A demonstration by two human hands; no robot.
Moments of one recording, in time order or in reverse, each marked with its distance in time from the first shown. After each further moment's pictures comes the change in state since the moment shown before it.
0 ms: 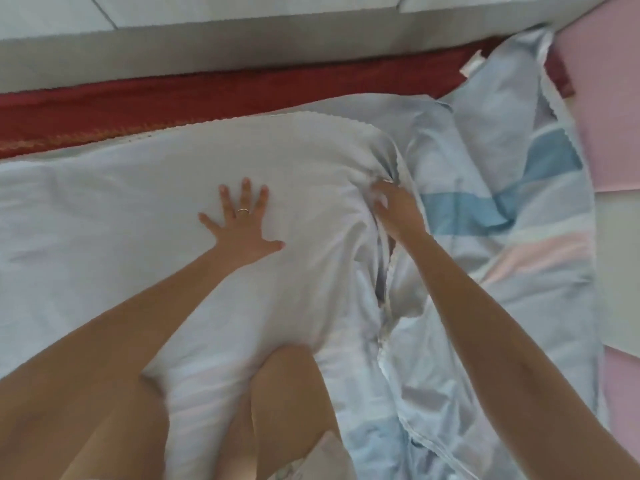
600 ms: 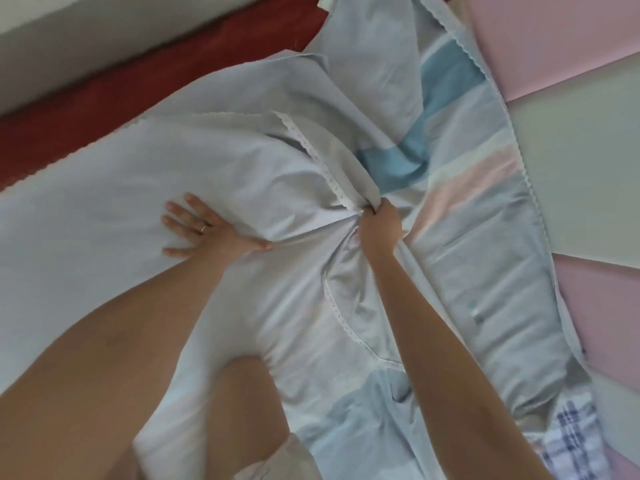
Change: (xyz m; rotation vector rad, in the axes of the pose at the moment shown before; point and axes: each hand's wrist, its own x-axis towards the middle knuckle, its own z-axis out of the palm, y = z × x) left_hand 0.020 0.166 0.030 -0.082 -0.163 -0.374; right_hand -0.072 0.117 -0.019 0.480 0.330 0.860
